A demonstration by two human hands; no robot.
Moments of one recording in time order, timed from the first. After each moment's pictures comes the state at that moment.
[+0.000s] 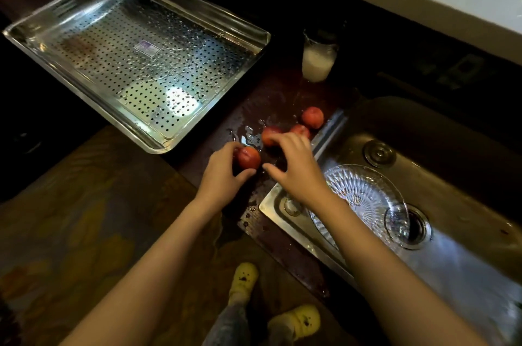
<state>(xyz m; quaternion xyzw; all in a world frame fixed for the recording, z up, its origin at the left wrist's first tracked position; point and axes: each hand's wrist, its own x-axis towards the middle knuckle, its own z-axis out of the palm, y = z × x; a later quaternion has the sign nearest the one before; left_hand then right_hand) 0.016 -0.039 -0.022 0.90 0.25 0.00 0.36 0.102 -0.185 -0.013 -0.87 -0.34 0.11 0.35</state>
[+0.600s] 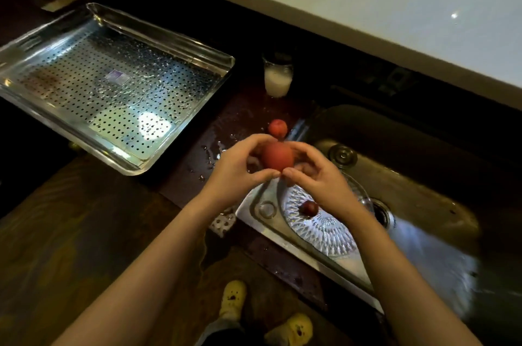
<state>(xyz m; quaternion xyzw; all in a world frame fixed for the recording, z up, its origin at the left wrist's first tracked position) 0.039 -0.096 0.060 0.86 0.02 0.04 0.51 0.087 -0.271 0.052 -0.71 -0.20 0.24 0.63</state>
